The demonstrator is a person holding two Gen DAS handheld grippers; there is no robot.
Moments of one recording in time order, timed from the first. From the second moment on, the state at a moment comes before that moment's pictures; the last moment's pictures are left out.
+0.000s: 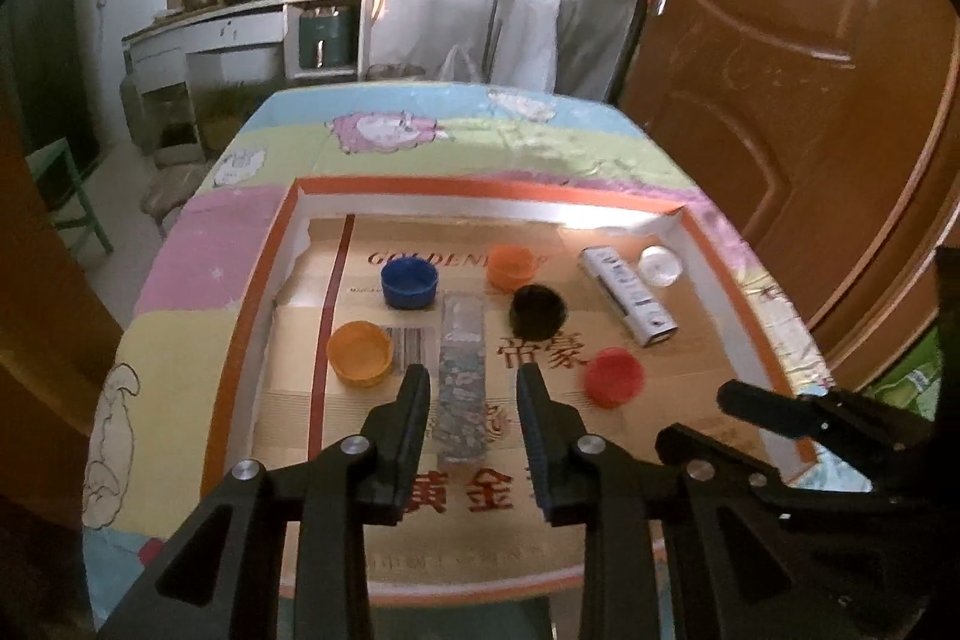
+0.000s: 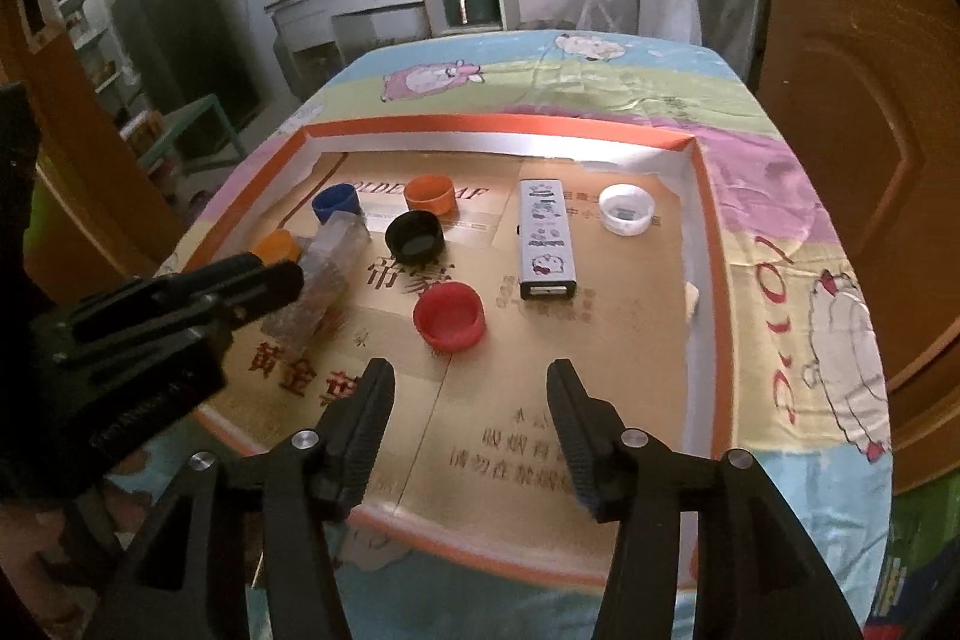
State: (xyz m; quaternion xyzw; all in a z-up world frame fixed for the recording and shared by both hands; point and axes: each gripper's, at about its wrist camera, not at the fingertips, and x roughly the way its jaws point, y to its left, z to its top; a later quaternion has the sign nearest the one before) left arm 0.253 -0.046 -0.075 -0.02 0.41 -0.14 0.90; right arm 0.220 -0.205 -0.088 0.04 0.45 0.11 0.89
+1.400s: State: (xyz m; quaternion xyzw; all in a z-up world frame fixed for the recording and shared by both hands) left arm 0.105 0.002 -0.007 -0.03 0.31 -0.11 0.94; right arm 0.073 -0.193 -0.031 0.03 0.40 0.09 0.91
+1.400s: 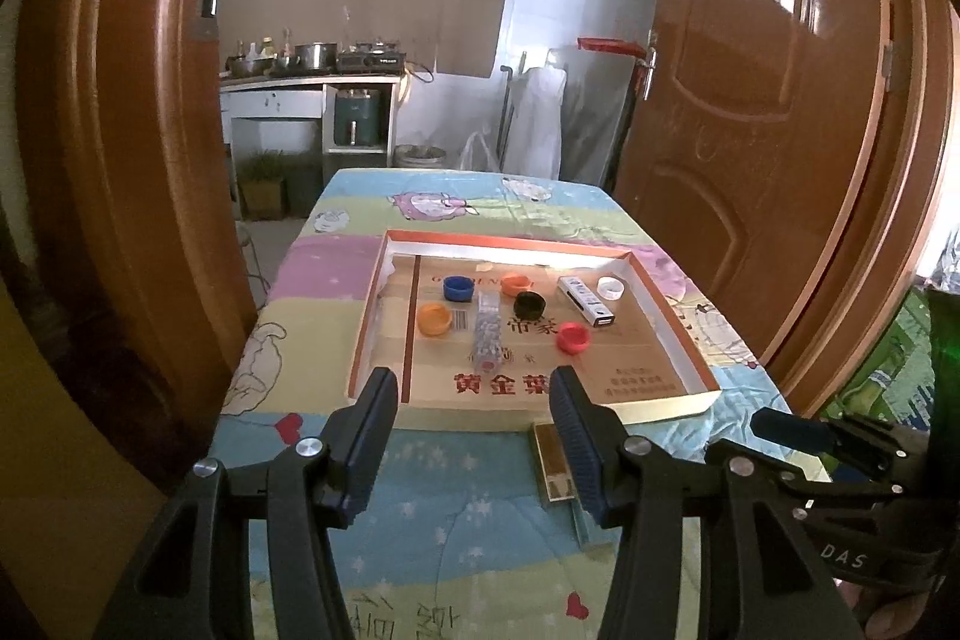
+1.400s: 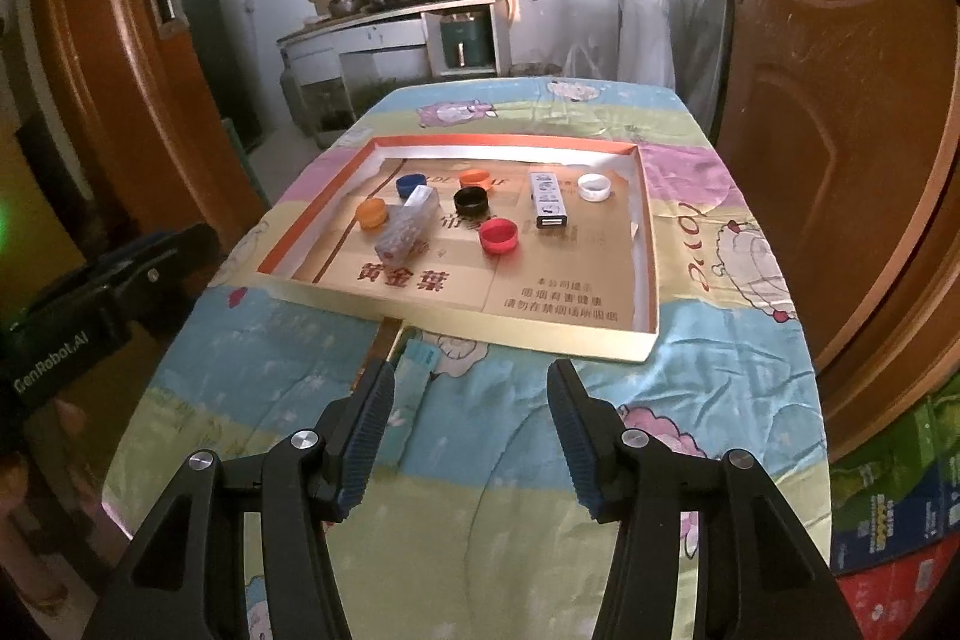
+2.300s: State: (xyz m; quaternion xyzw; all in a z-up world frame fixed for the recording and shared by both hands) left arm 0.076 0.004 -0.034 -0.02 0.34 -0.11 0.94; right arm 0.058 -0.161 -0.068 0.01 0.44 0.11 0.89
